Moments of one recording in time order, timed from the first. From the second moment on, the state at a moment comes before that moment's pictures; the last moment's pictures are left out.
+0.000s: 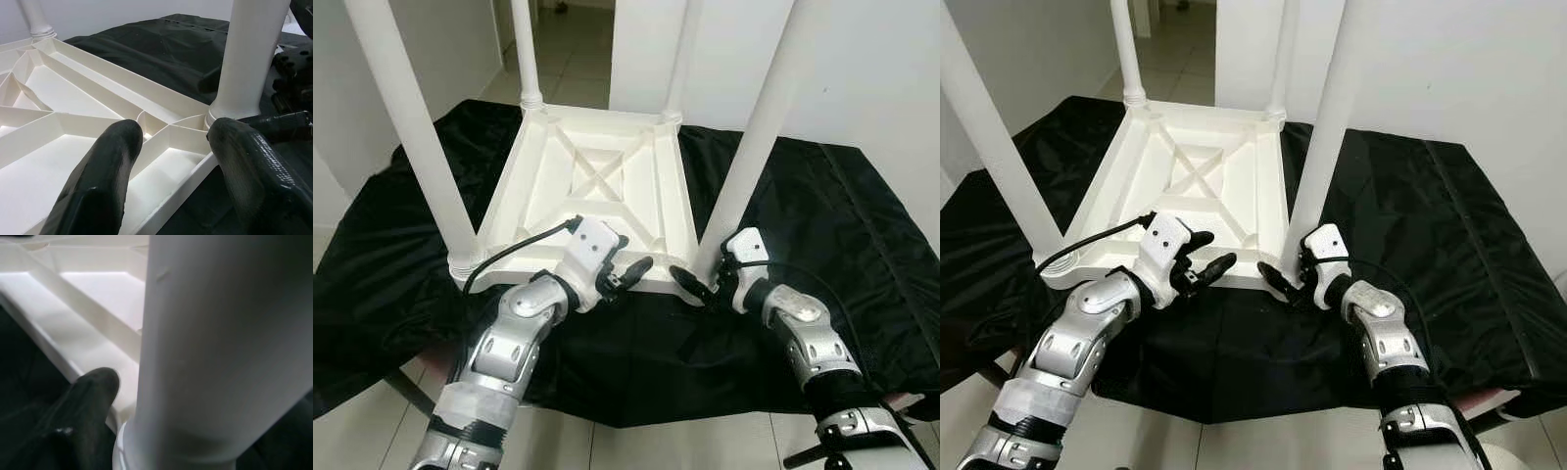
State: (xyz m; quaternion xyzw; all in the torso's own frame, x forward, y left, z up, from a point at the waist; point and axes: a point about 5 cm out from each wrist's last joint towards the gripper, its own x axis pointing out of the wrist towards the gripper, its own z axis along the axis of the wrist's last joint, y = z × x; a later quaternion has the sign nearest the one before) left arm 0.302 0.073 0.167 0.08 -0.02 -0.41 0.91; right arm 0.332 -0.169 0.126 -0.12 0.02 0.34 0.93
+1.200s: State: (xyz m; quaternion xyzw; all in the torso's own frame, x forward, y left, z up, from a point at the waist) left arm 0.303 0.069 0.163 0.08 -0.02 -0.41 0.91; right arm 0.315 -0.145 0.118 0.01 -0.01 0.12 0.99
